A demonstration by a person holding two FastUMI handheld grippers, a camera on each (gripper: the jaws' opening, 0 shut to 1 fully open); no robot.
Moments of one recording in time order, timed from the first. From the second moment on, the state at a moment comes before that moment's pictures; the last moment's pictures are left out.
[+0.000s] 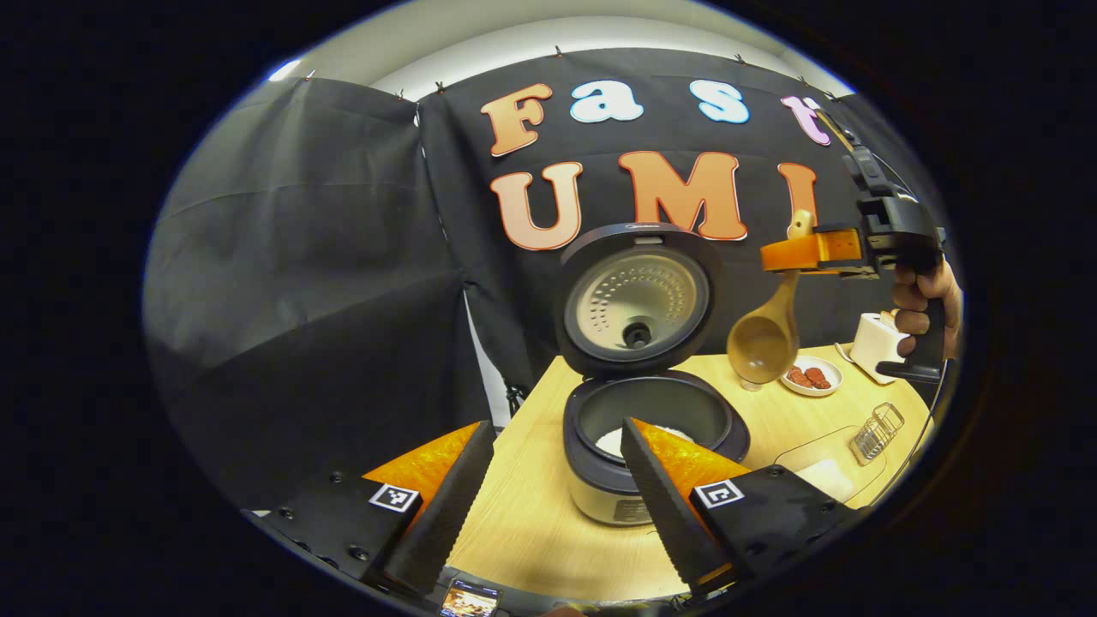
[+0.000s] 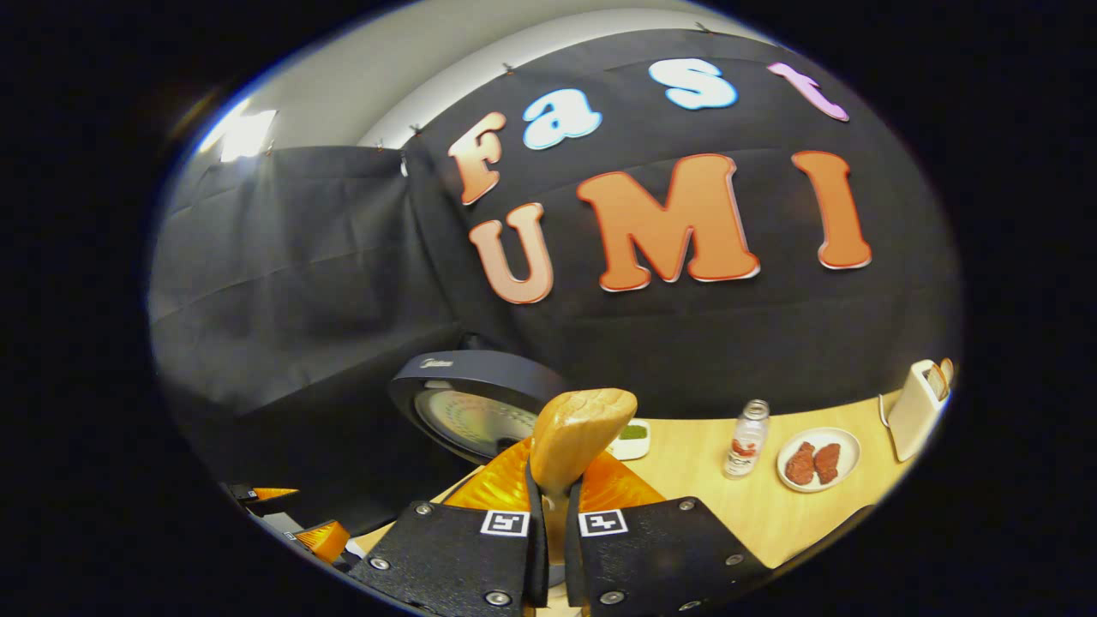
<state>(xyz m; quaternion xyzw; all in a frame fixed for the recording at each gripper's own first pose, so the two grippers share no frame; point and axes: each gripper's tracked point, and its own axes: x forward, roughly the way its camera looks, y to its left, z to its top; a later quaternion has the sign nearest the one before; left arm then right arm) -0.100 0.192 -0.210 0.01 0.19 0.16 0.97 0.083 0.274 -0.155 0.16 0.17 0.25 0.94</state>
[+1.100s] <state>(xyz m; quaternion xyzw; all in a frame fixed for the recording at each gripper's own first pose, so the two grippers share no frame) -0.083 0.082 -0.192 0.02 0.20 0.17 0.96 0.042 -0.035 -0.342 0.19 0.29 0.04 0.94</state>
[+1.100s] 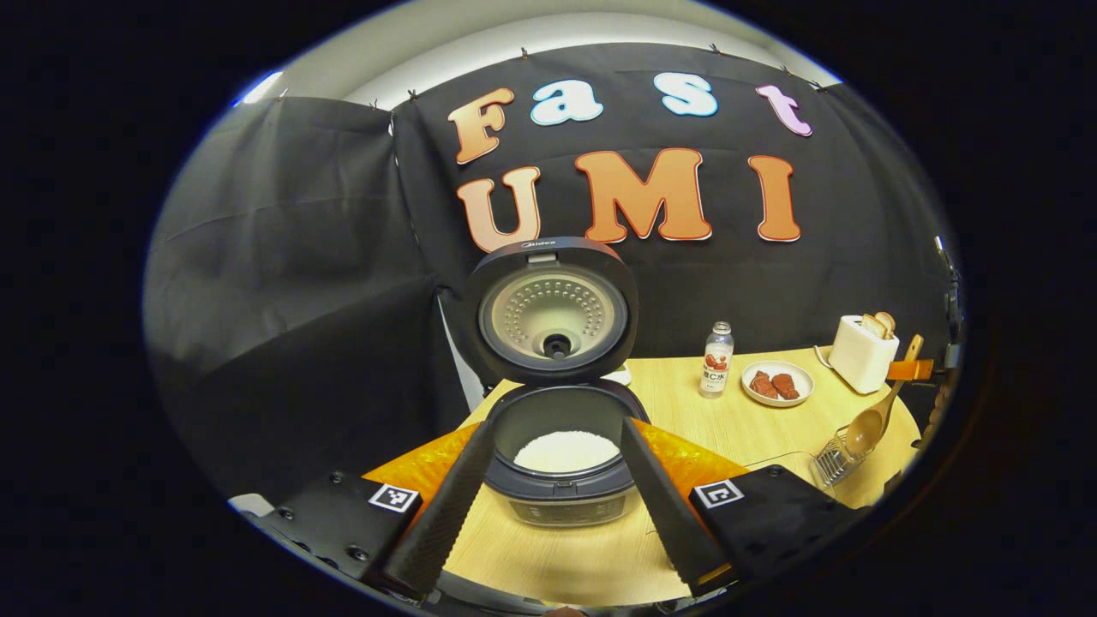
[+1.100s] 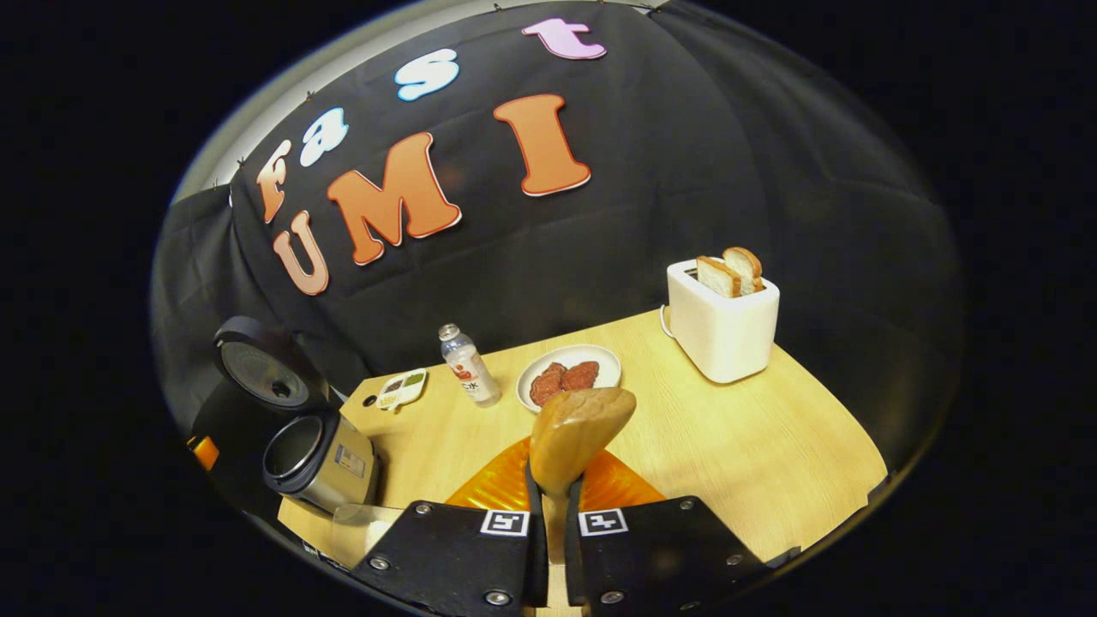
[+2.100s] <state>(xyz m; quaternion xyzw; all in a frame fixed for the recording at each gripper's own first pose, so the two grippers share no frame) 0.038 0.123 -0.115 -0.05 0.14 0.18 0.97 0.034 -0.069 -0.334 0.18 0.34 -0.01 0.92</state>
